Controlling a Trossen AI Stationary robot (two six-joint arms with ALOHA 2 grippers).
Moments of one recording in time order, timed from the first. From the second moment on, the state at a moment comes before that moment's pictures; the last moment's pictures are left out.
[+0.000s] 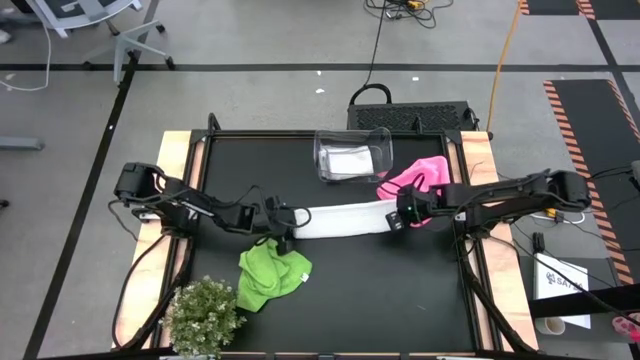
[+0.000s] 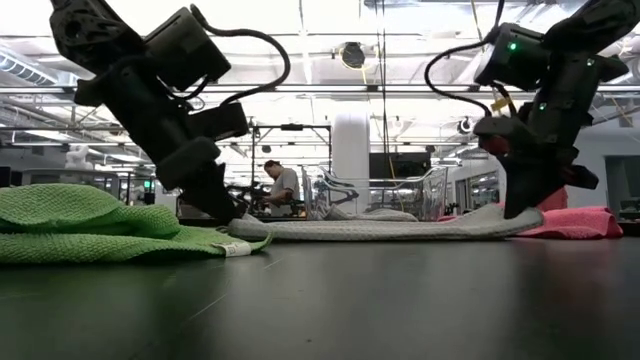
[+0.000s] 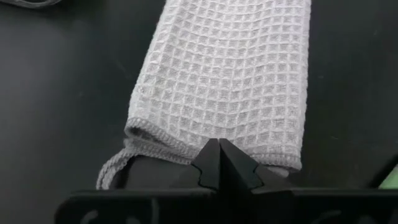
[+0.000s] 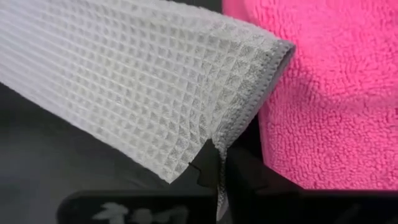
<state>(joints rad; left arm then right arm) -0.10 1.60 0.61 0.11 -0.27 -0.28 -0.11 1.12 0.45 -0.49 0.05 1.01</state>
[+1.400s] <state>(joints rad) -0.11 1.71 0.61 0.37 -0.27 -0.32 -0.02 0.94 0.58 -0.43 0.02 1.04</state>
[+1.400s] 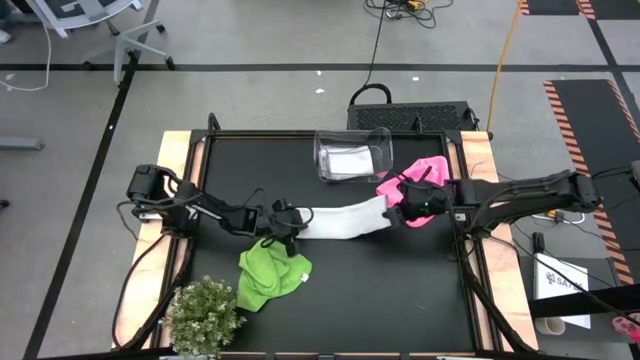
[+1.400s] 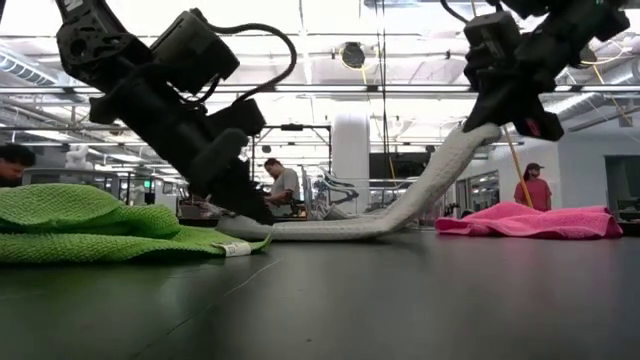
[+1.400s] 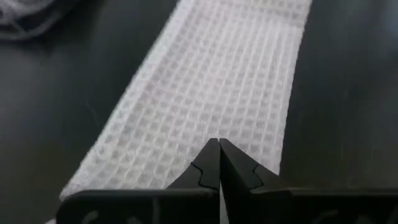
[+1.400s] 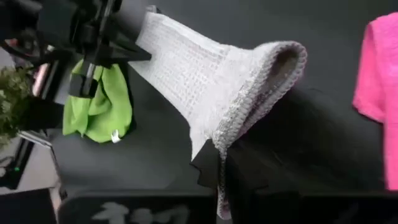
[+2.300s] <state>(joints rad) -0.09 1.87 0.96 0.20 -0.32 -0.13 -0.02 0.91 0.82 -0.93 0.05 1.01</state>
